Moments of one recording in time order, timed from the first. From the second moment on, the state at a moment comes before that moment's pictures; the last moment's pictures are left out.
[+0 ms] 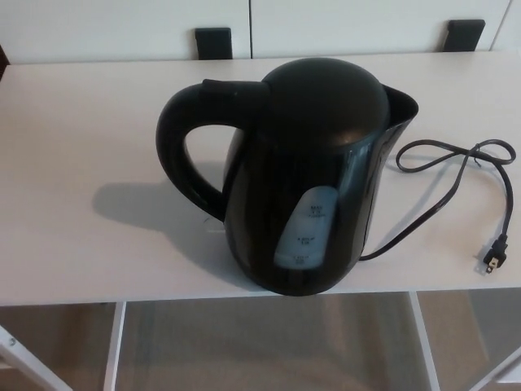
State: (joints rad) left_arm 0.60 0.51 0.00 0.02 -0.14 -0.21 -0.41; right_arm 0.28 -0.29 -0.05 1.02 -0.11 -0.52 0.04
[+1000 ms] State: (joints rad) left_arm 0.28 0.77 0.37 -0.56 -0.58 -0.16 -0.38; right_arm 0.25 -0.29 -0.06 1.02 -0.11 -0.52 0.04
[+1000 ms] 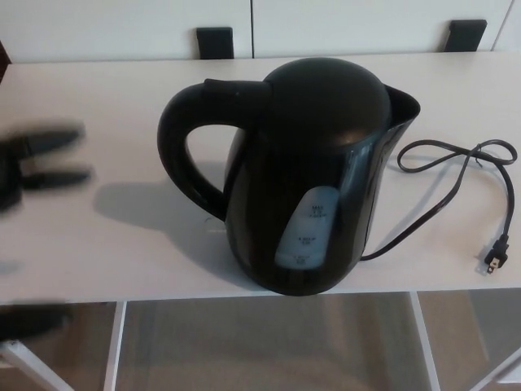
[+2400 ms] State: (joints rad) left_arm -0.28 0.60 -0.11 -0.18 -0.12 0.18 -0.19; right_arm 0.16 -0.30 -0.10 1.02 -0.07 -0.47 0.08
